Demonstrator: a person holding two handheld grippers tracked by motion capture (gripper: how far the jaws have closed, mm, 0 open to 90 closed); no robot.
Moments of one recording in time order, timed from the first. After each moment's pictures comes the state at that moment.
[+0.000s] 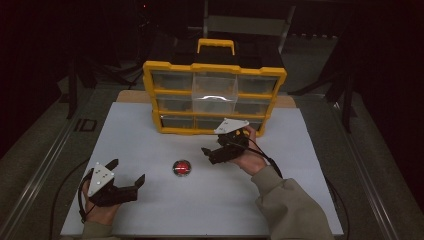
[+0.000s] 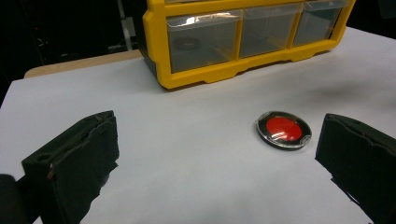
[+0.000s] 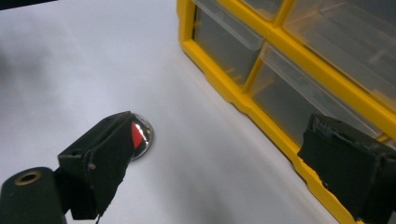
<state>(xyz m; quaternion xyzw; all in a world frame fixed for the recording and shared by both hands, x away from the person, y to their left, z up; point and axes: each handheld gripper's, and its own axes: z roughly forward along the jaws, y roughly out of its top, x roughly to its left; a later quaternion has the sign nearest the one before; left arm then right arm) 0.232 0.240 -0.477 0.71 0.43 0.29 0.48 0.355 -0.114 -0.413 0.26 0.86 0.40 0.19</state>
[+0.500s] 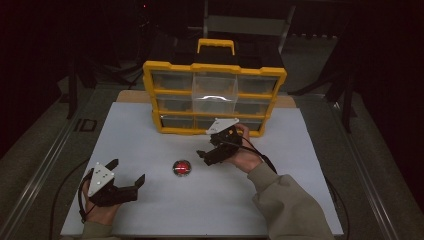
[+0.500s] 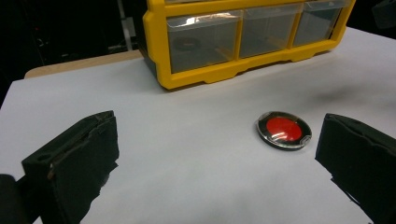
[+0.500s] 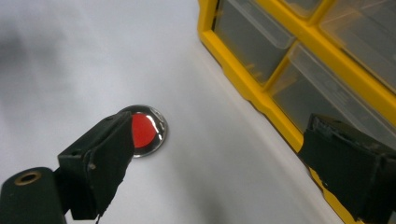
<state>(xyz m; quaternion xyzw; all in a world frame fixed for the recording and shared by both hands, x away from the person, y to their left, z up) 0.231 0.240 -0.476 0.71 0.43 0.29 0.48 0.358 -0.097 -0.412 0.24 0.88 0.37 0.16</state>
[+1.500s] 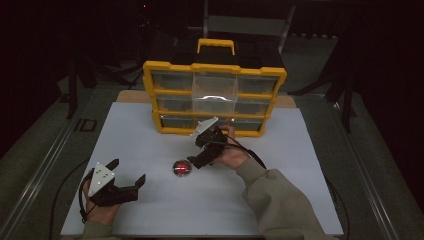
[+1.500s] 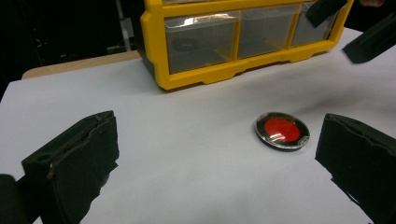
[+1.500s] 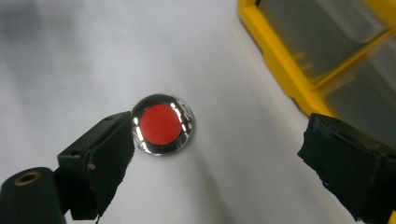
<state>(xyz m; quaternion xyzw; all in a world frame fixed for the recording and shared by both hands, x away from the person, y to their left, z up) 0.231 0.239 -0.476 0.71 0.43 0.29 0.48 0.369 -0.060 -0.427 0.20 0.92 0.31 0.11</state>
